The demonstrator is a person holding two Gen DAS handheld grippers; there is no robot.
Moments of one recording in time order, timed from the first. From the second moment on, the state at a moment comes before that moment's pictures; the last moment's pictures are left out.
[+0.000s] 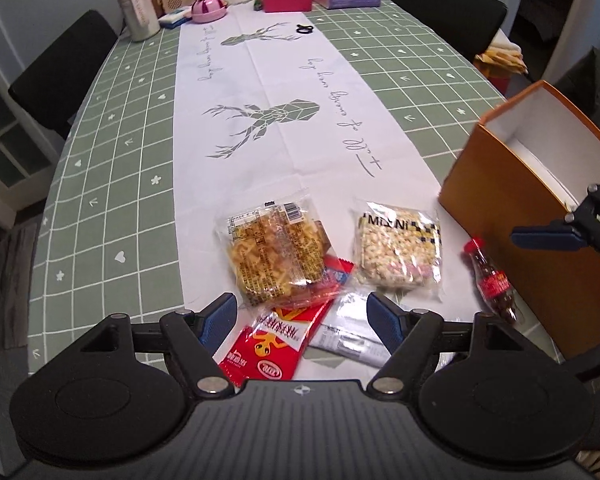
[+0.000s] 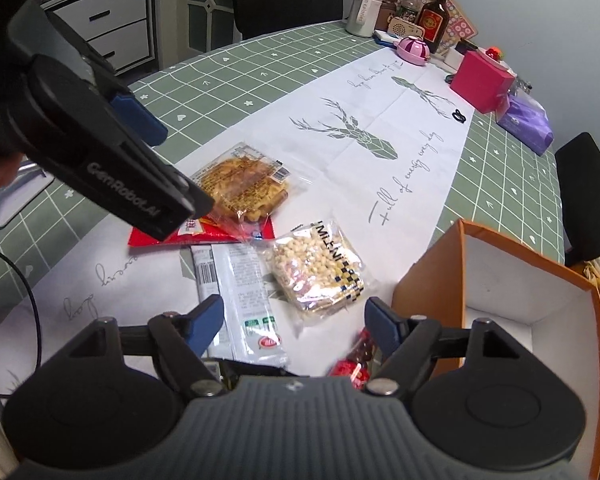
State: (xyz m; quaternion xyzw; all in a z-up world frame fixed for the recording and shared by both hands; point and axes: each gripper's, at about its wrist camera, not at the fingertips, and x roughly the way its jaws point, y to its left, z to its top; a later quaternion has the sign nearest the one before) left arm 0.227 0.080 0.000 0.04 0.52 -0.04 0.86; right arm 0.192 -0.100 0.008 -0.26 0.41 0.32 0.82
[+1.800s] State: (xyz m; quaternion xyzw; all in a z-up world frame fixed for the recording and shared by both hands) left arm 0.257 0.108 -0.042 -0.07 0.52 0.00 0.85; right arm 0.254 -0.050 -0.037 -0.32 0.43 0.31 0.79
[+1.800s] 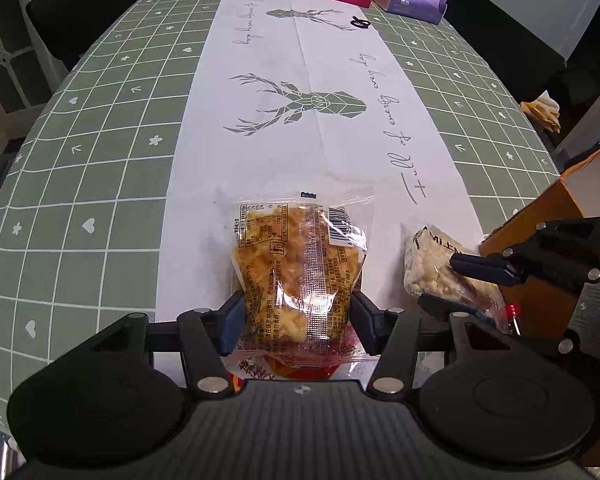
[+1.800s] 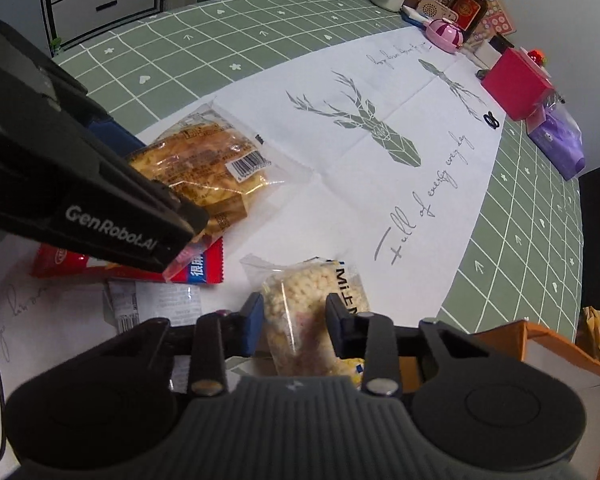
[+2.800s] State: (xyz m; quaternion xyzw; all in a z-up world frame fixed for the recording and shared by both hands) left arm 0.085 0.048 -0.042 -0.04 0.50 -0.08 0.86; right arm 0.112 -0.175 0.027 -0.05 0.46 0.37 0.80
